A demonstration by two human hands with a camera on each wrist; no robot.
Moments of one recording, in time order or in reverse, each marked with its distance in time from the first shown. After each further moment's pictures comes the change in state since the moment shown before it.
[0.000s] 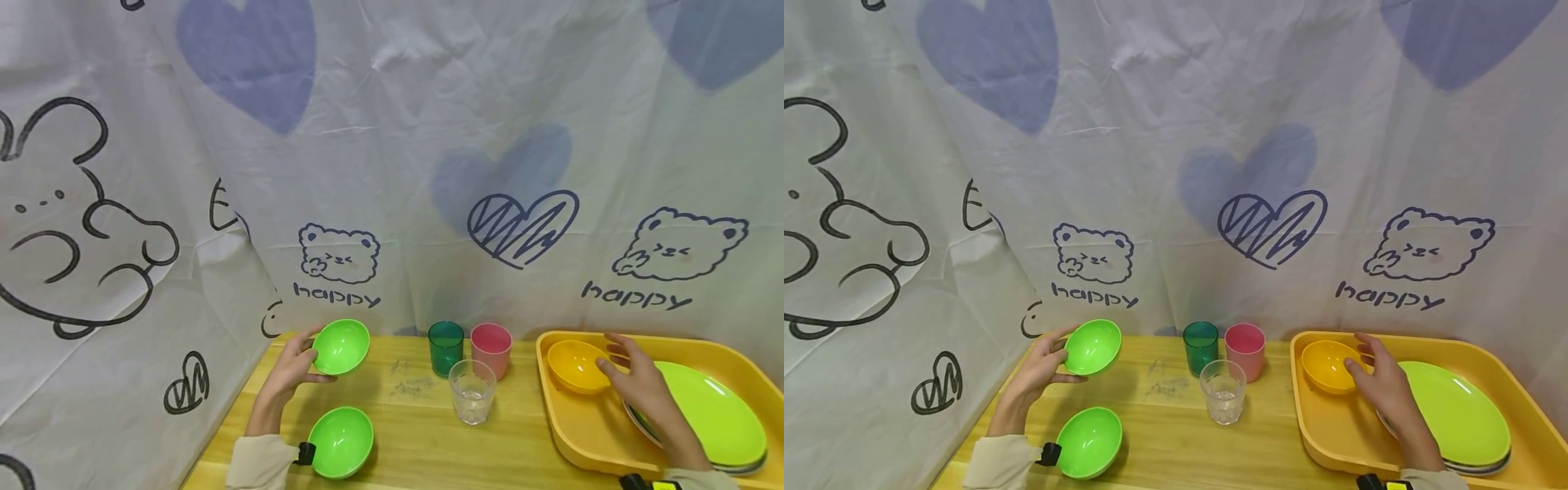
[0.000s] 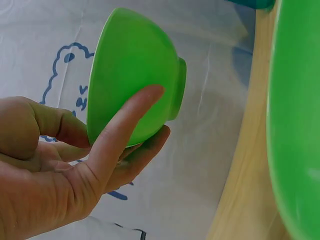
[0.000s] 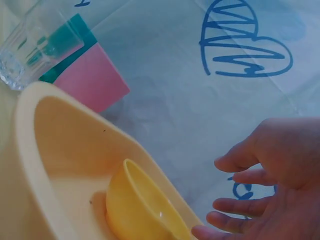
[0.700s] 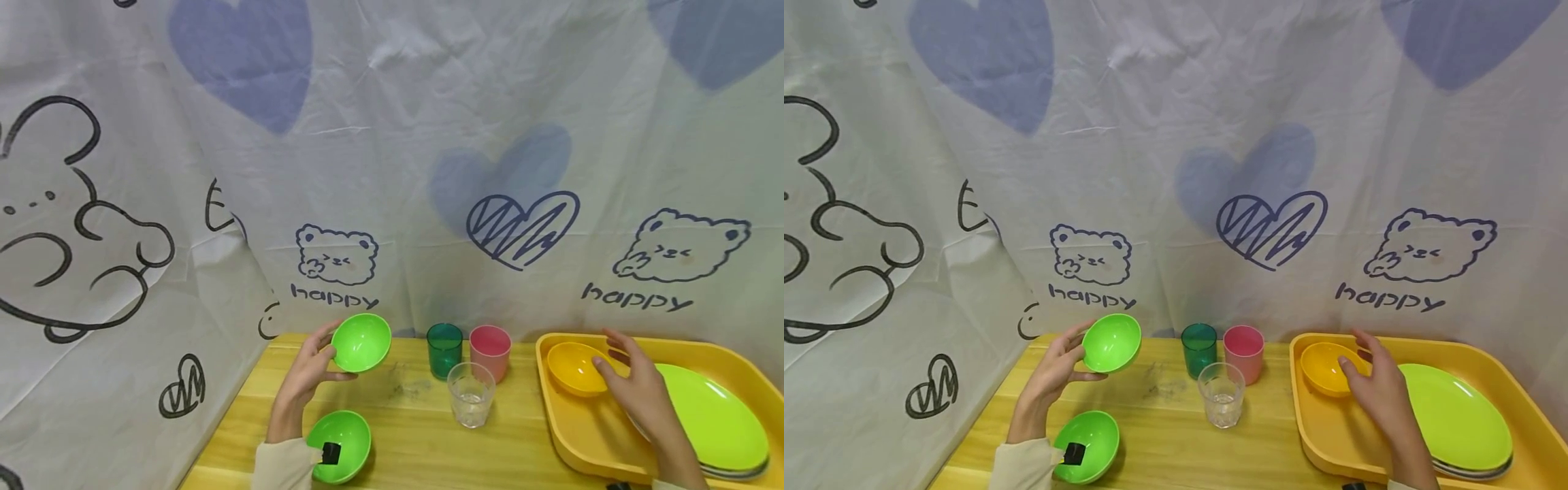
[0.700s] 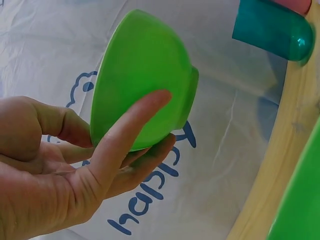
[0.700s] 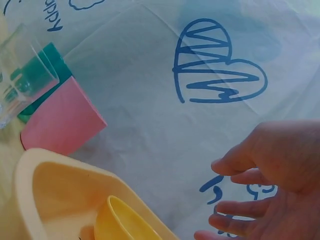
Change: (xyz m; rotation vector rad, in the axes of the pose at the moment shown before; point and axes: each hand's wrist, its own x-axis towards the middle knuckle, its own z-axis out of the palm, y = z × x) left_hand 0.002 0.011 0.038 -0.103 -0.044 0.075; right_hand -0.014 -0.021 0.005 0.051 0.111 -0.063
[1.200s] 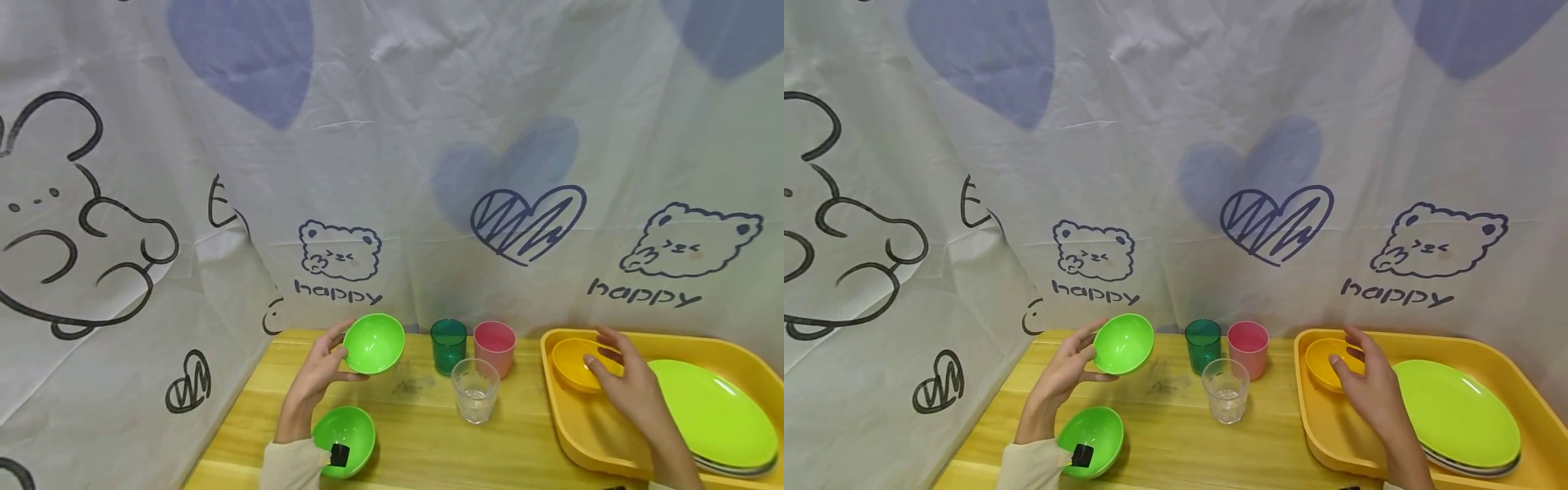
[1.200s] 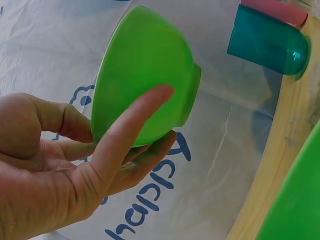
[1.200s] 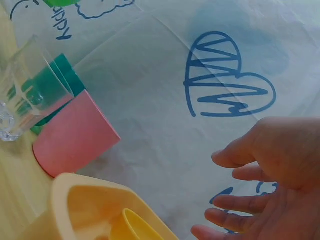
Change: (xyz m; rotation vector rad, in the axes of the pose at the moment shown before) left_hand -0.008 0.003 0.012 -0.010 -0.042 0.000; right_hand -0.006 -0.008 0.016 0.018 0.030 -0.083
